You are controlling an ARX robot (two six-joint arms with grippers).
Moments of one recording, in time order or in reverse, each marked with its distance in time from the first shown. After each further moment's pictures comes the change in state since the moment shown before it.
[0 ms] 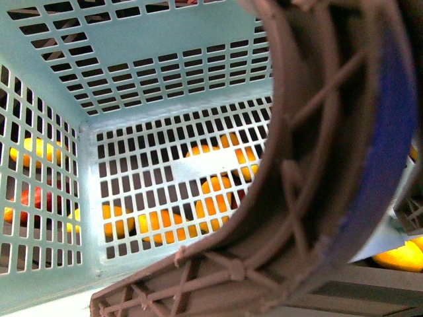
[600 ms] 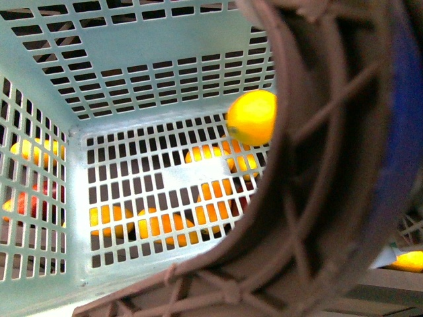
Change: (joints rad) left arm 0.000 0.004 0.000 0.000 0.003 -0.002; right arm -0.023 -0.070 -0.029 -0.092 0.051 -0.010
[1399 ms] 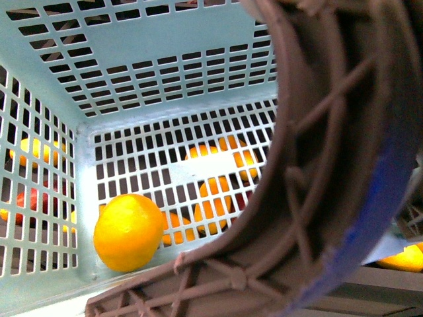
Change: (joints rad) left arm -0.002 0.000 0.001 0.000 -0.004 0.002; right arm -0.205 -0.348 -0.510 0.471 0.106 -0.383
